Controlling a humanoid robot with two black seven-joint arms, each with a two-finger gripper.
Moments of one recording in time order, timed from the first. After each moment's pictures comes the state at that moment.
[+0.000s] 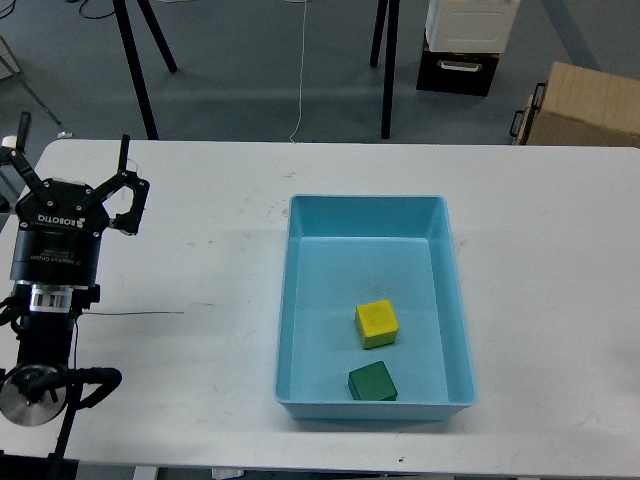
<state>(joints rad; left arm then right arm) 0.14 -0.04 -1.53 -1.63 0.23 -0.49 -0.13 -0.46 -0.37 1.67 1.60 0.41 0.49 0.13</state>
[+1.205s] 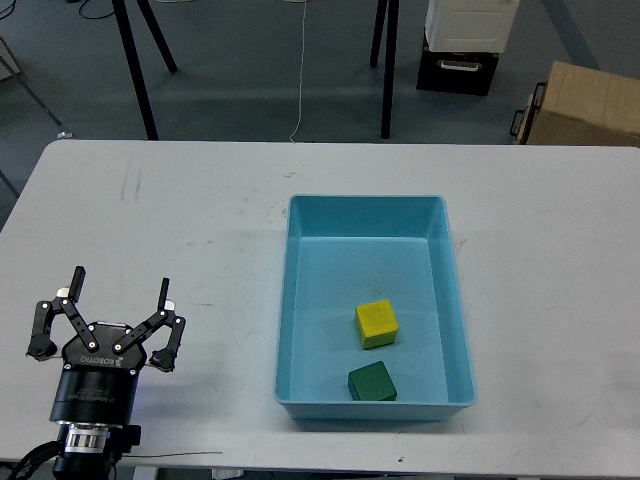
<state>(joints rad) 0.42 -0.04 -1.33 -1.66 0.18 -0.49 -0.22 -0.58 -0.33 1.63 1.61 0.37 0.49 0.14</state>
